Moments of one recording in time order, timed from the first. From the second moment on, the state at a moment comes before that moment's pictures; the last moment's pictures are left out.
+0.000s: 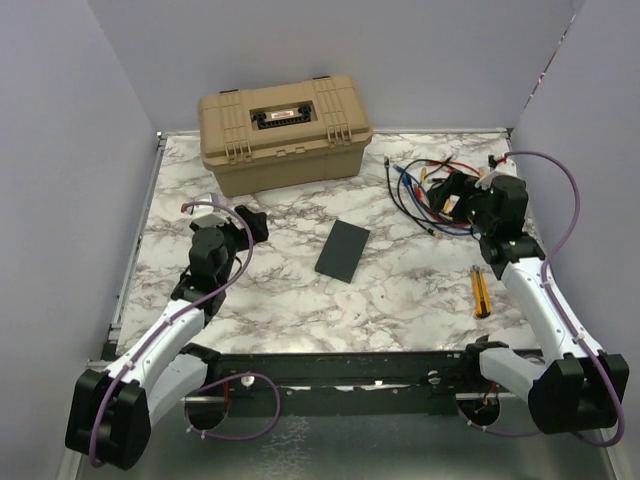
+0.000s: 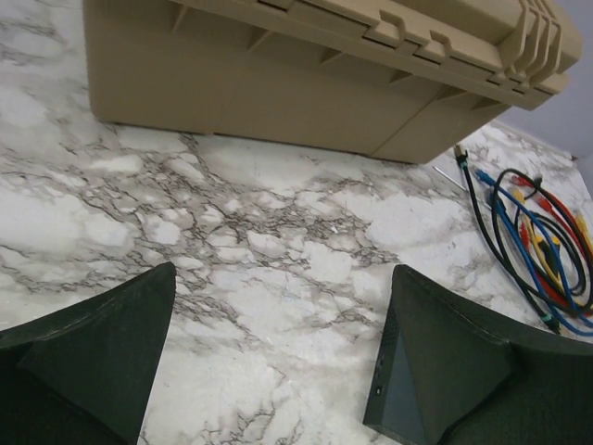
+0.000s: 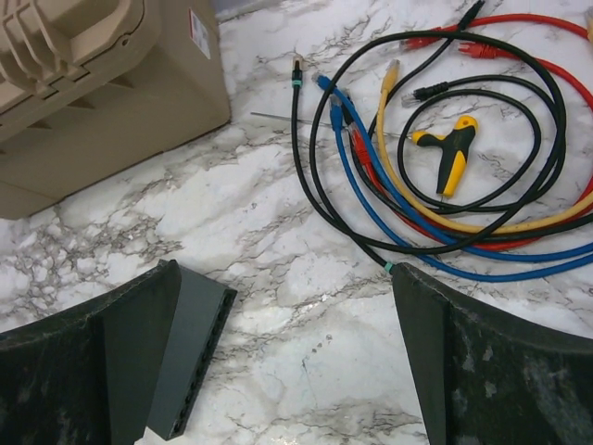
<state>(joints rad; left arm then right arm) -0.31 0.94 0.46 0.28 -0.18 -0.52 0.07 1.08 0.86 -0.14 -0.08 0.37</state>
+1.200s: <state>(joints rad) -0.08 1.56 0.37 0.85 -0.24 -0.11 0.07 1.24 0.29 0.72 0.28 0.12</state>
